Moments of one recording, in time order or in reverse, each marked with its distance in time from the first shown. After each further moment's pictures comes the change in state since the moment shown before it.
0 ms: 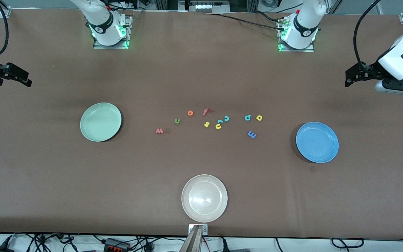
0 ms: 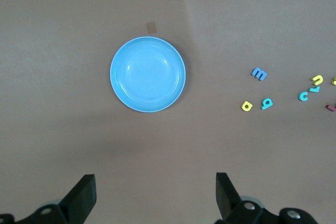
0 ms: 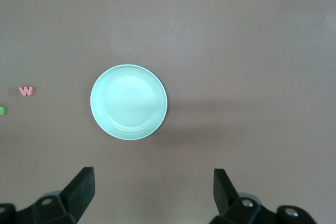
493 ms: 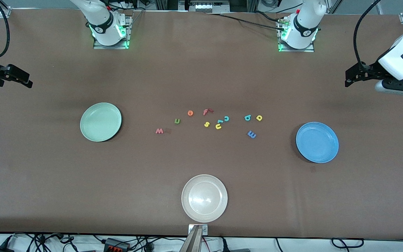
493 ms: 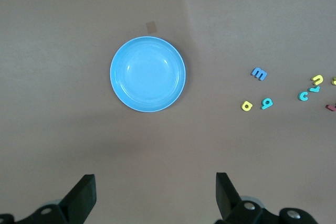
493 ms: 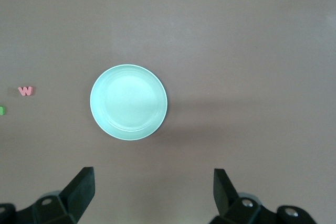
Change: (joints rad) left arm 0.000 0.000 0.000 0.000 0.000 0.000 0.000; right arm 0.000 0.002 0.001 0.000 0.000 0.001 0.000
